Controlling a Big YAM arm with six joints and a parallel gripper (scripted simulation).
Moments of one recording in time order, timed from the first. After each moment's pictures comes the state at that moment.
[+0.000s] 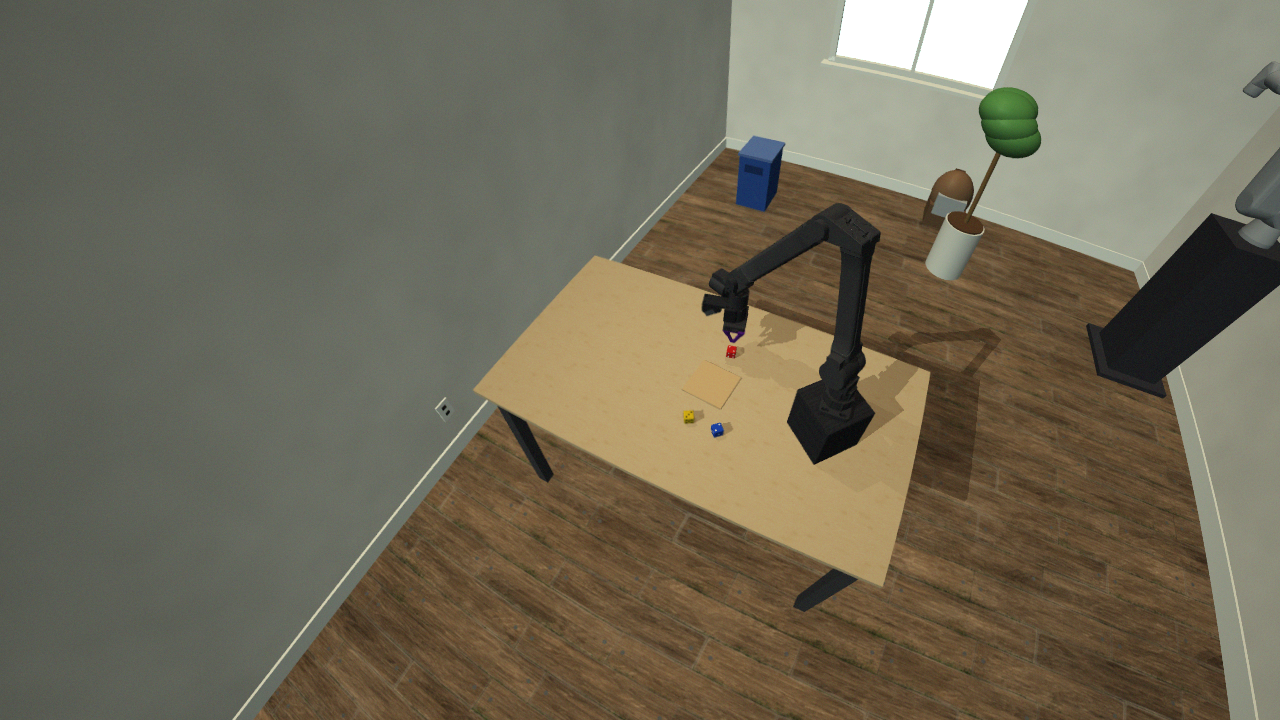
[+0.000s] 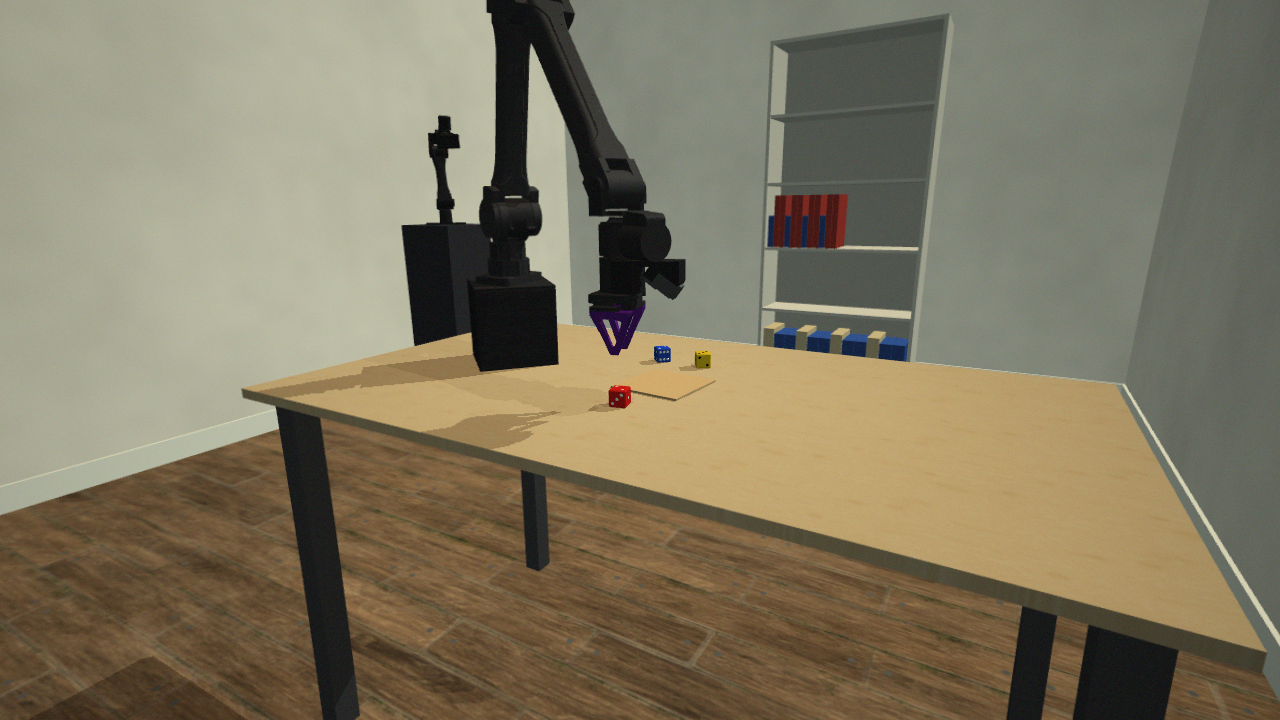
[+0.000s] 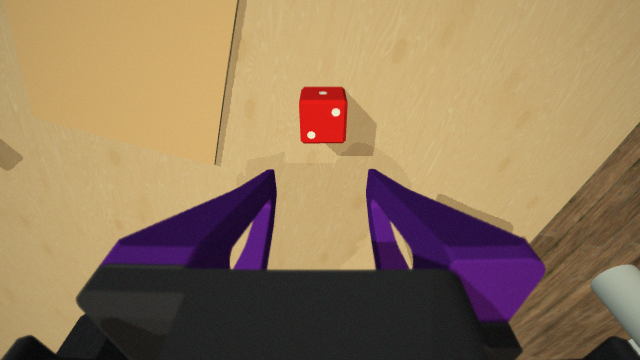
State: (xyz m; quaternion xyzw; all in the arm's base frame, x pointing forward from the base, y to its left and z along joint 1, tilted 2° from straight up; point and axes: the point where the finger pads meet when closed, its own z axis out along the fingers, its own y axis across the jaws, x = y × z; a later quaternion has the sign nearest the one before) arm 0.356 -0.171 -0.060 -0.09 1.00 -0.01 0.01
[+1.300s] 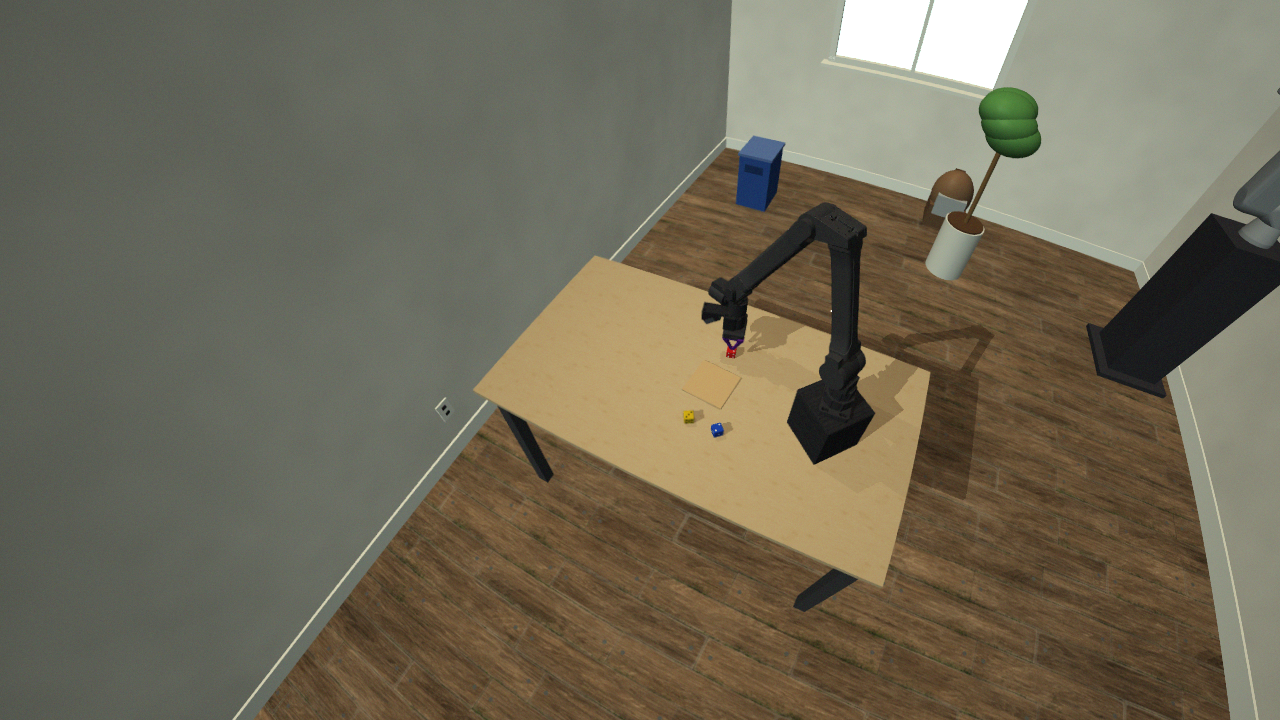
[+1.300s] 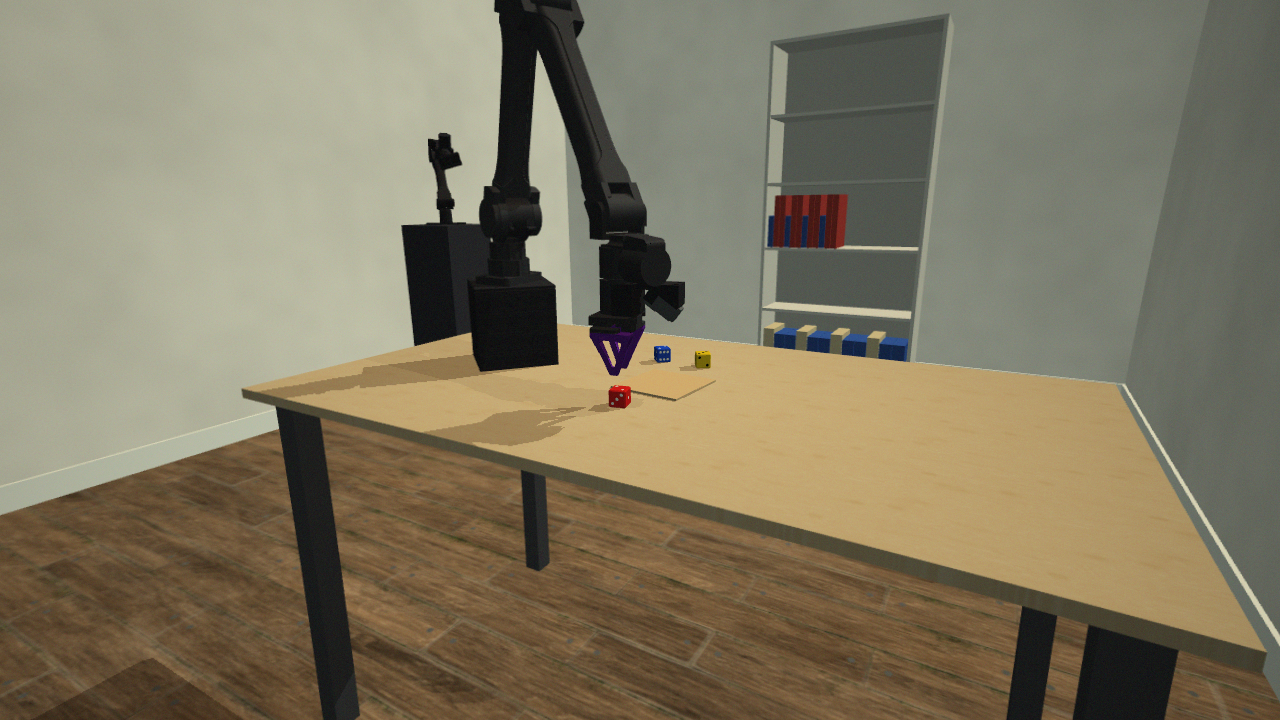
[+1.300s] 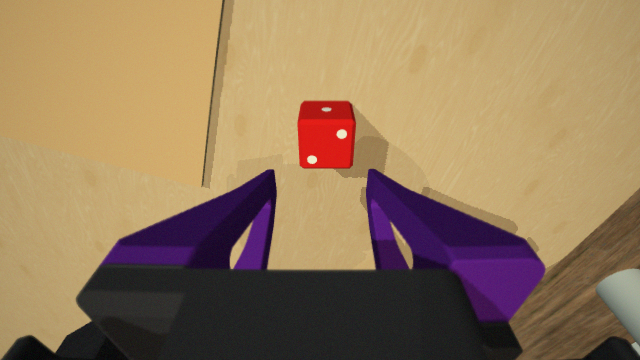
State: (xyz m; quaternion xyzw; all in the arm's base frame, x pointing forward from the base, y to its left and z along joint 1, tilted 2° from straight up) arm 0.355 -0.171 -0.094 -0.09 1.00 -0.01 0.00
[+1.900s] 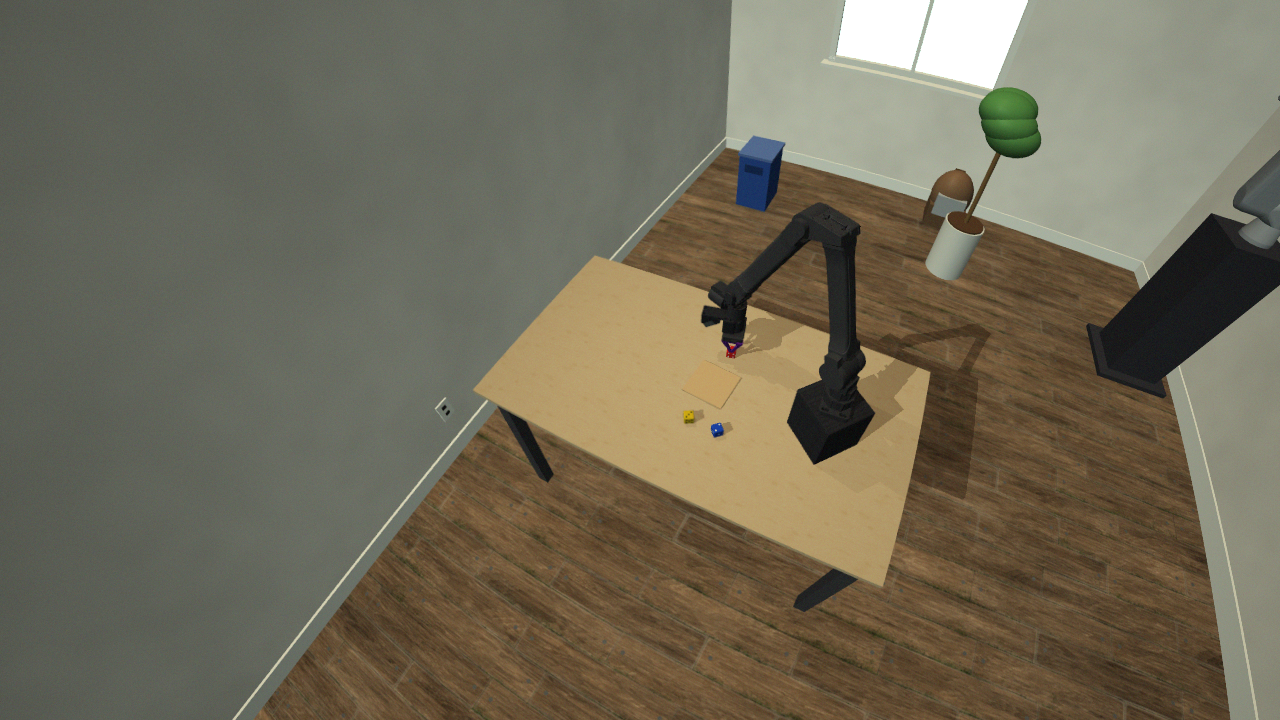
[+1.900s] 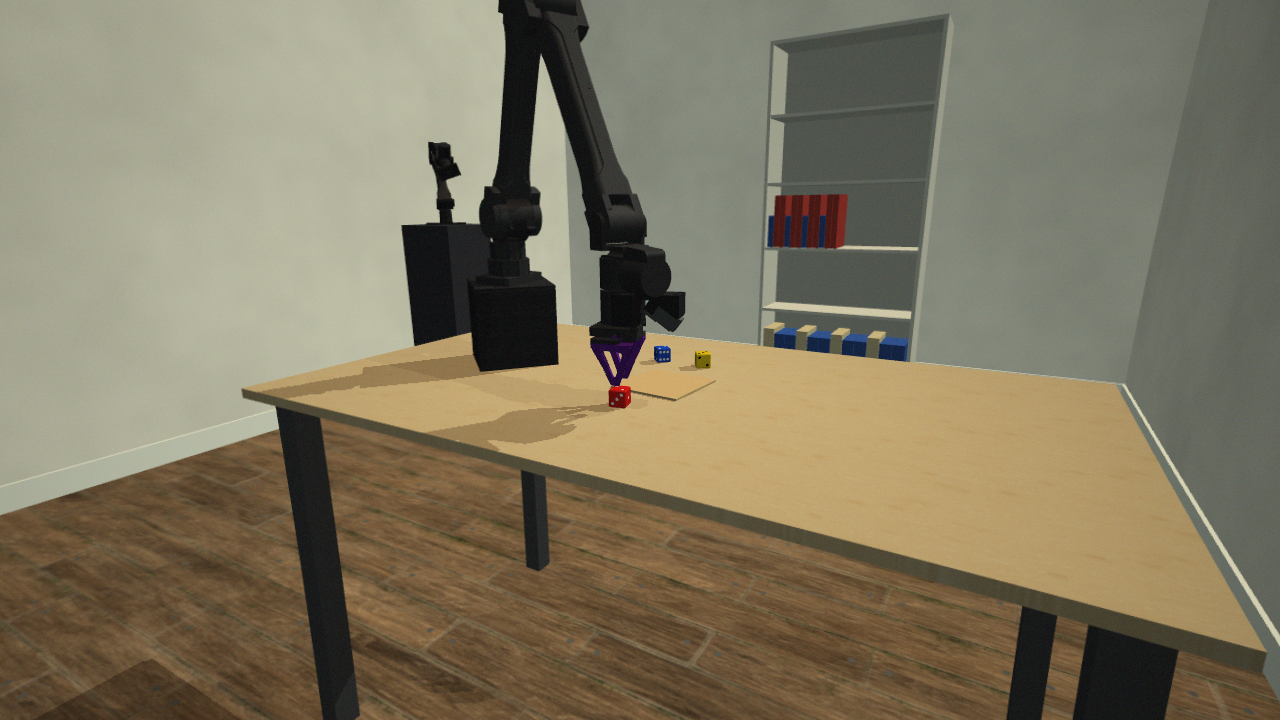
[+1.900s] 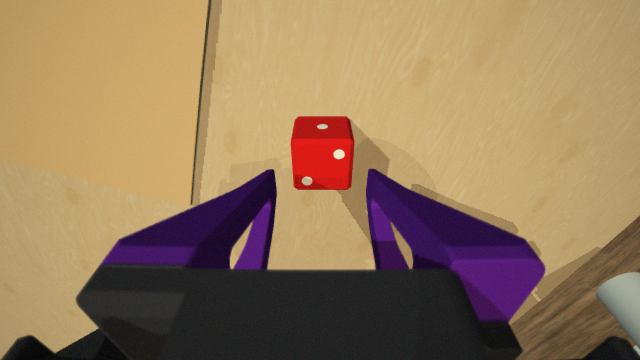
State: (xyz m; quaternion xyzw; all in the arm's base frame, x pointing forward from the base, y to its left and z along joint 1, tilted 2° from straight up) arm 0.358 -0.173 -0.110 -0.09 1.00 -0.01 0.01
